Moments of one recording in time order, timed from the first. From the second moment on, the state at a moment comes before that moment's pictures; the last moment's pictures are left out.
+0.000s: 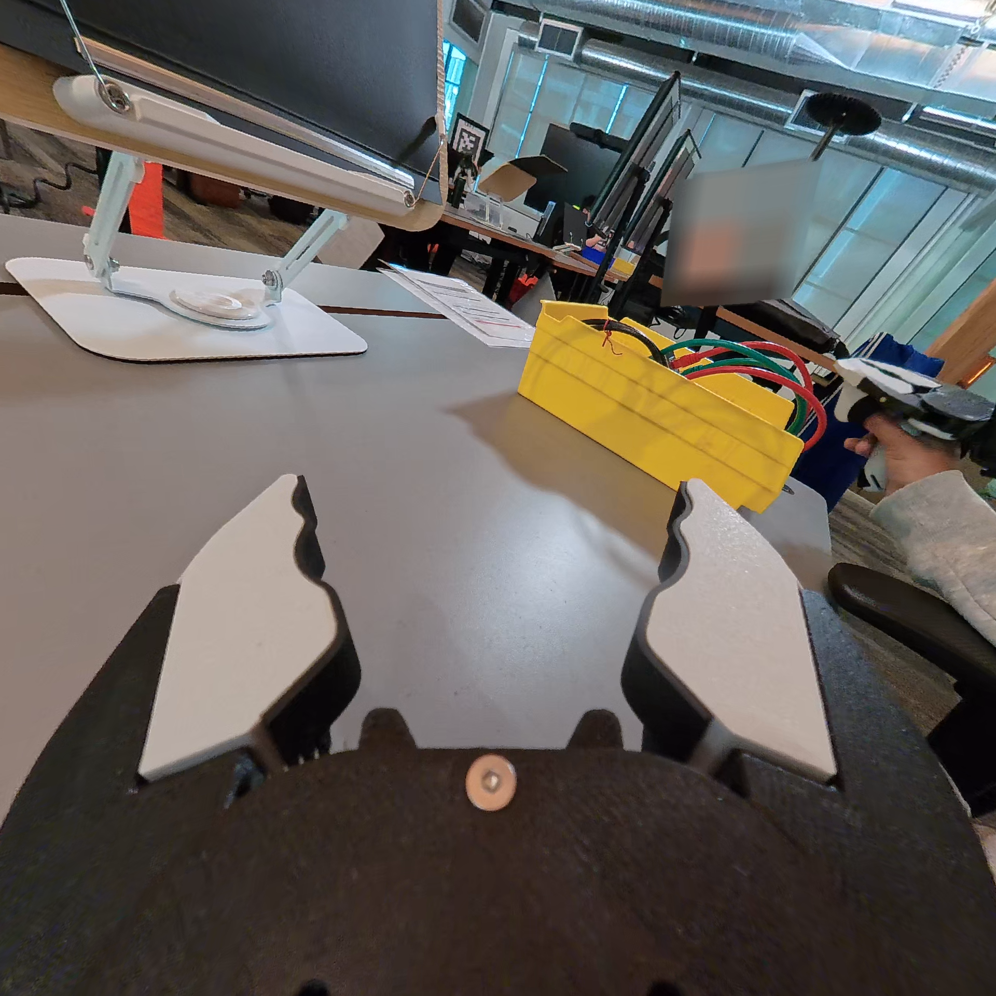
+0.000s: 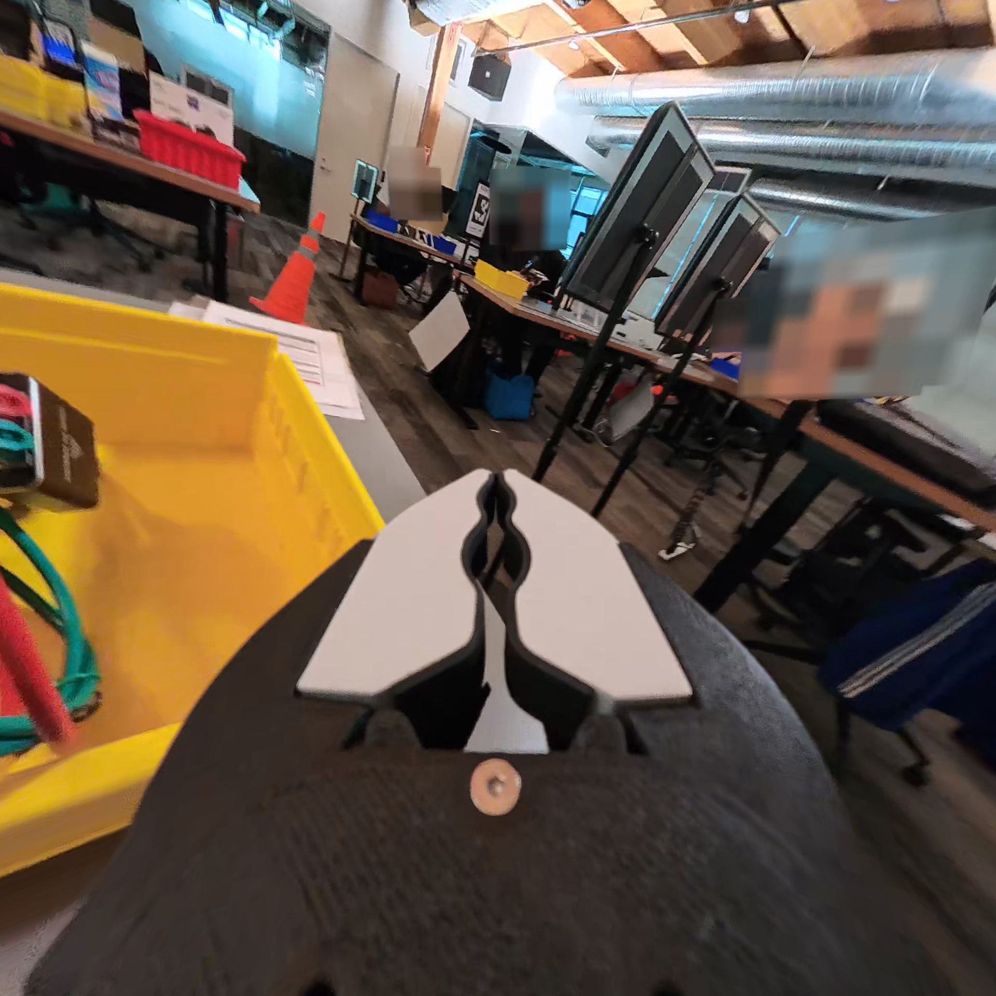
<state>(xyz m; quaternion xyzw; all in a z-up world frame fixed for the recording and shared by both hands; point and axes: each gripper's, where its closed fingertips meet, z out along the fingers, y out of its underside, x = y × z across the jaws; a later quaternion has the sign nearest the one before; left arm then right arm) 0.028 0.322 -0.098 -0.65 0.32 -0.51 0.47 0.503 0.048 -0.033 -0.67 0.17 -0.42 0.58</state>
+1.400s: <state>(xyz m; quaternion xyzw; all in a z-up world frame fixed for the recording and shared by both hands) 0.038 0.293 -0.101 -0.62 0.40 -0.52 0.43 0.495 0.050 -0.037 -0.66 0.16 -0.27 0.68</state>
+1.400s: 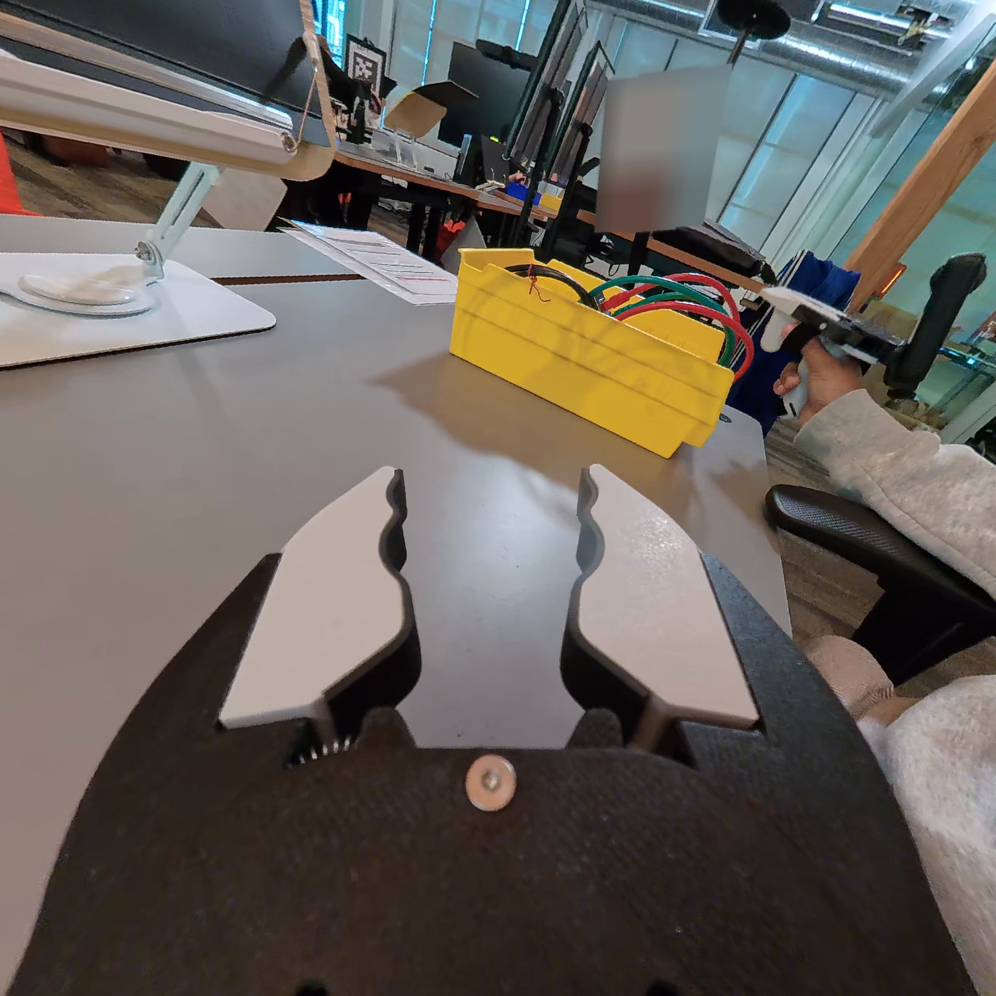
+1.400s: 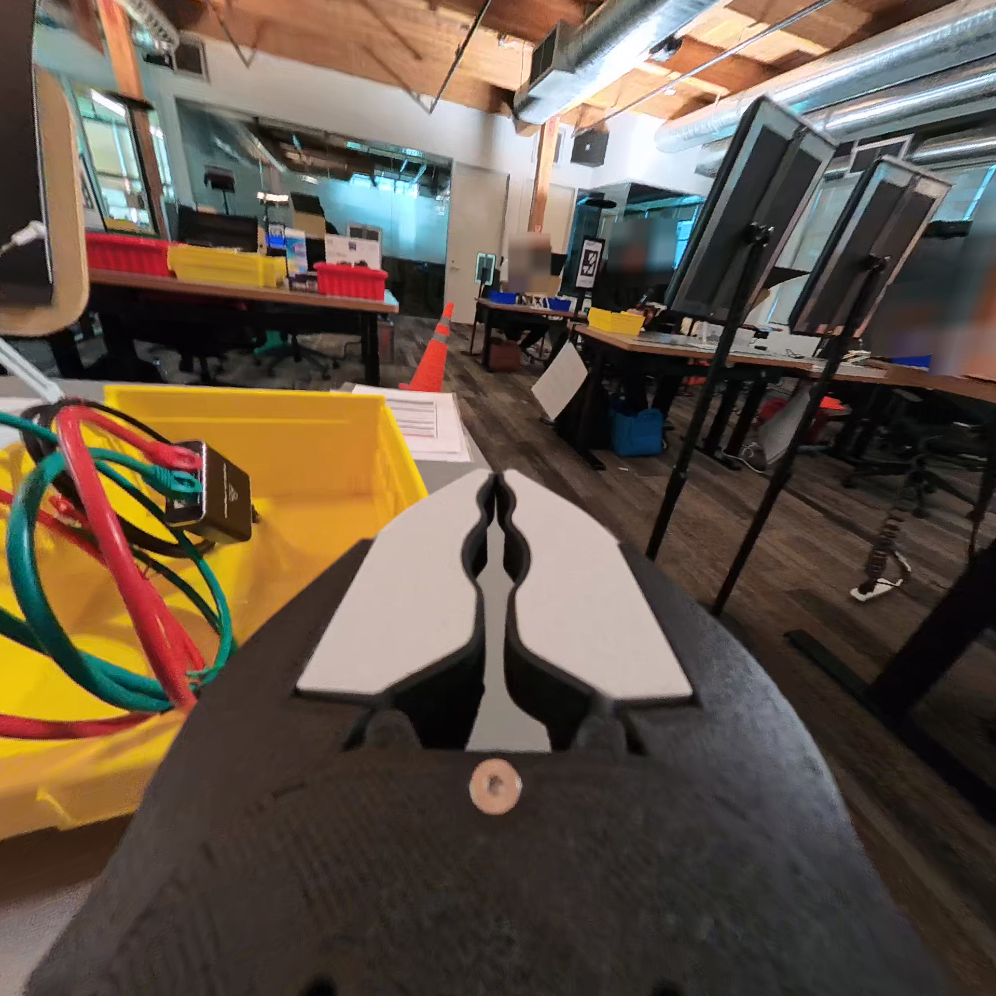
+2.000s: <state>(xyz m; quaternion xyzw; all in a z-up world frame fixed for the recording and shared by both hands) 0.038 0.294 -0.102 -0.62 0.40 -0.53 0.42 0.484 0.066 -0.030 -0.65 0.11 -0.34 0.67</state>
